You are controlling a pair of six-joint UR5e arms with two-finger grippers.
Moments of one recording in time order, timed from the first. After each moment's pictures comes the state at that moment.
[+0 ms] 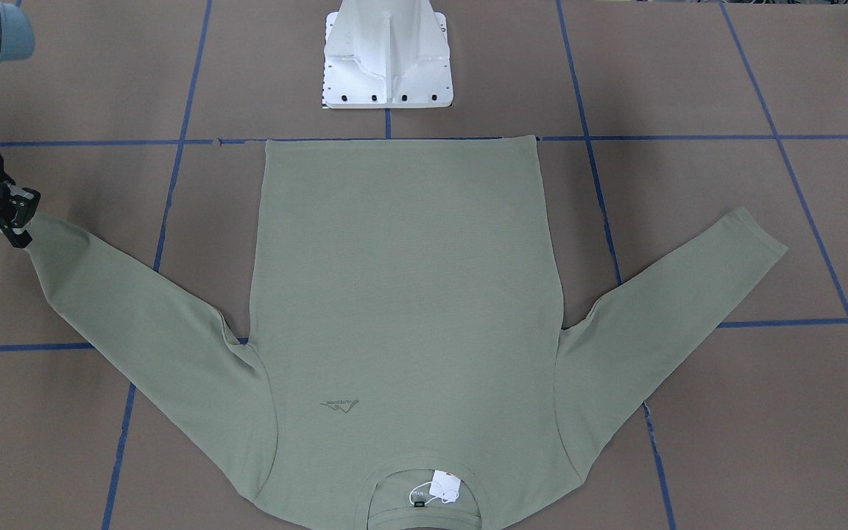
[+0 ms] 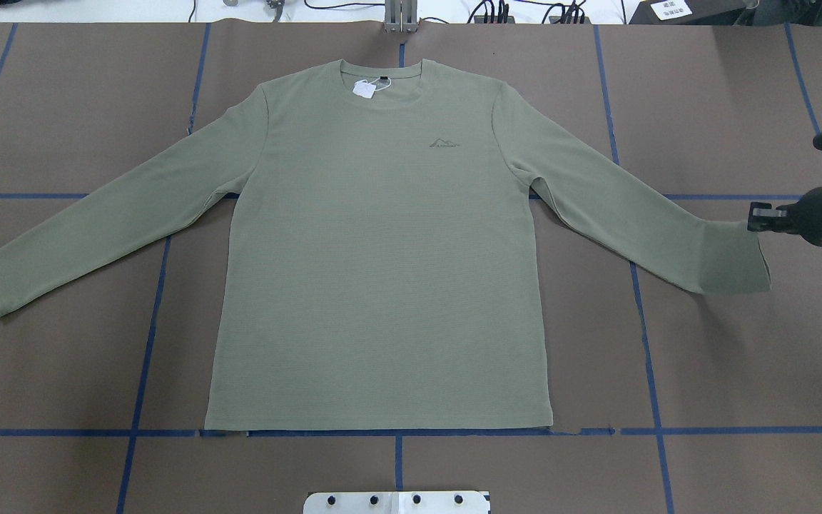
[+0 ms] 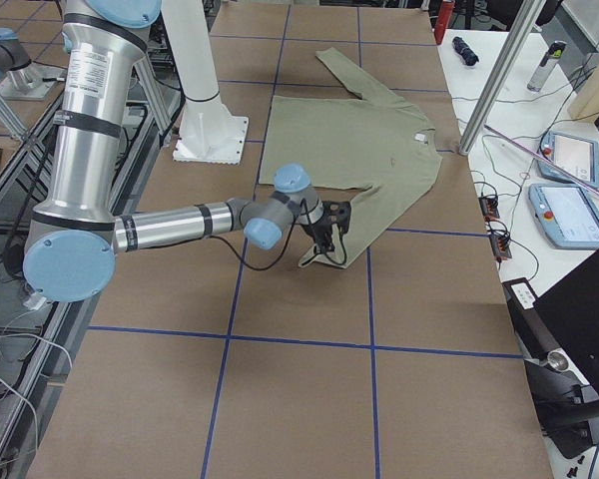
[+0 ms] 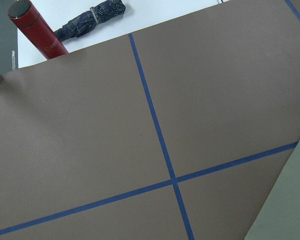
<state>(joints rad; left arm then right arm) -1.64 -1.42 -1.79 -2.02 -2.27 -0.03 0.91 -1.66 2.03 -1.19 1.85 1.12</state>
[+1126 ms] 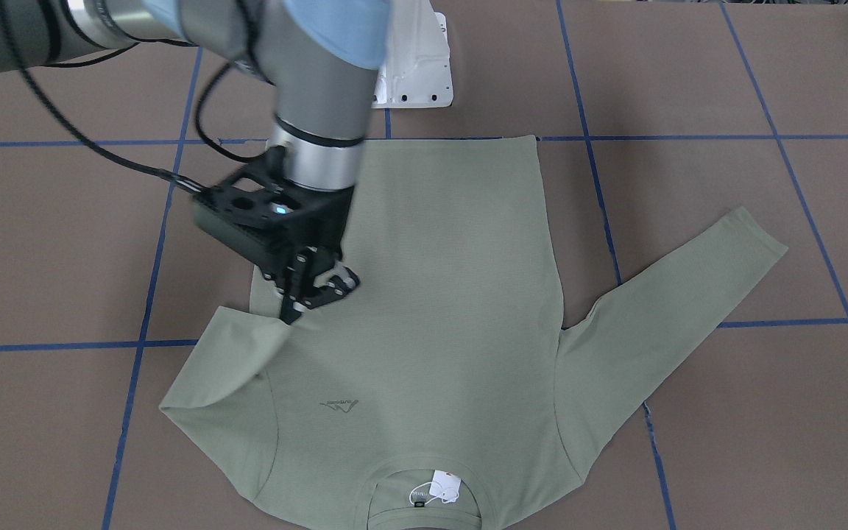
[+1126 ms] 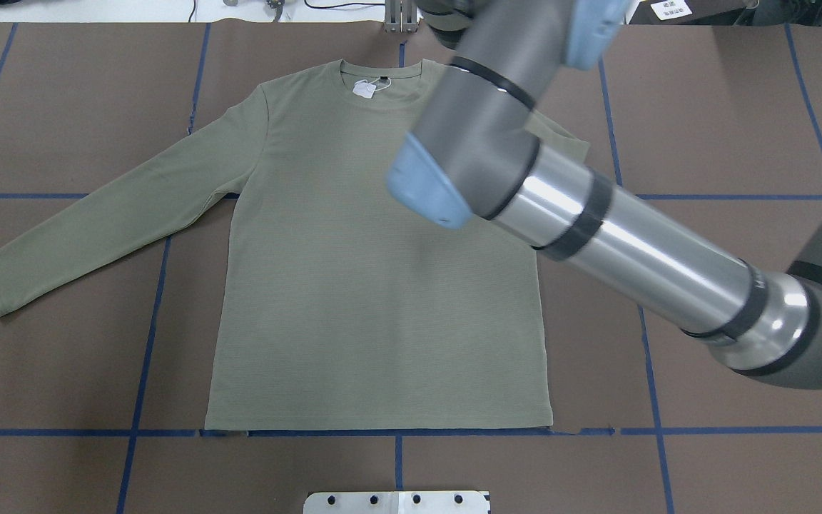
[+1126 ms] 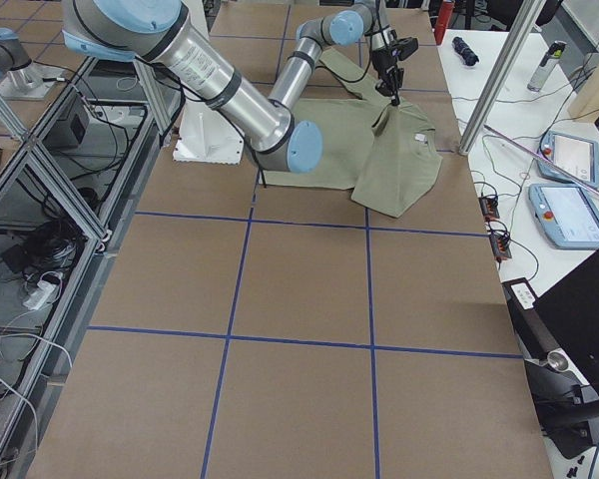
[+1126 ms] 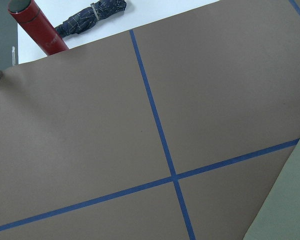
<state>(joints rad) -1.64 -1.42 -1.79 -2.03 -2.27 -0.03 0.73 -0.40 1.34 -1.89 1.50 1.69</state>
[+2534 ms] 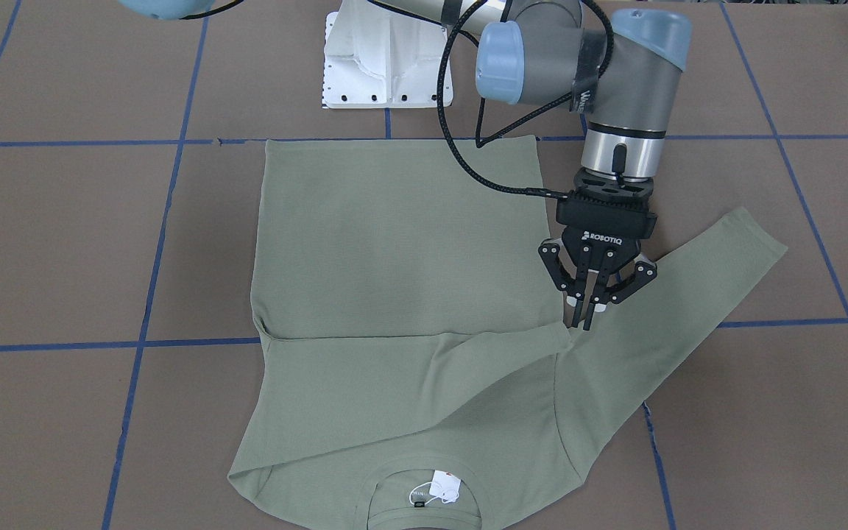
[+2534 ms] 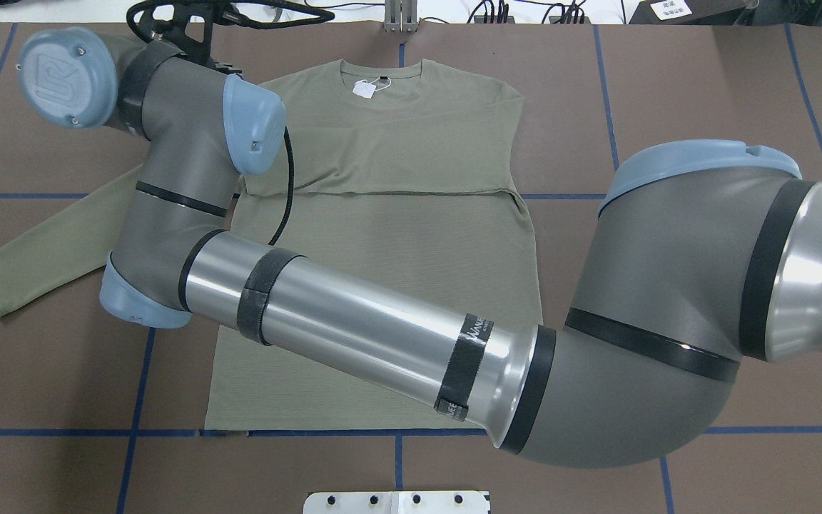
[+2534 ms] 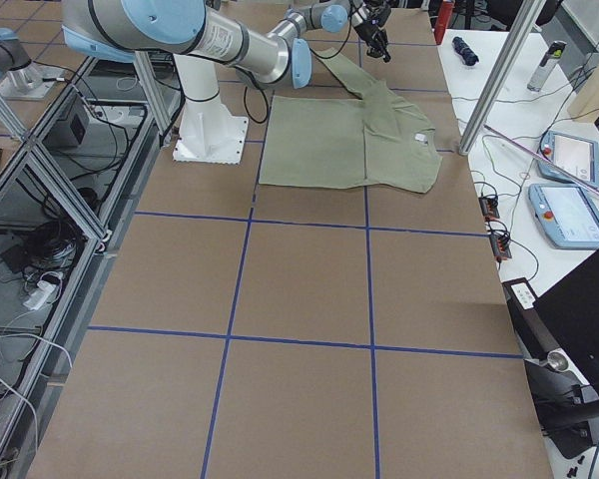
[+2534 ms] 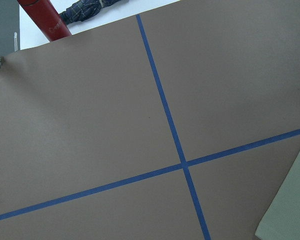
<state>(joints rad) -1.64 -1.38 -1.73 -2.11 -2.27 -0.03 0.49 0.03 0.62 -1.33 1.20 1.69</state>
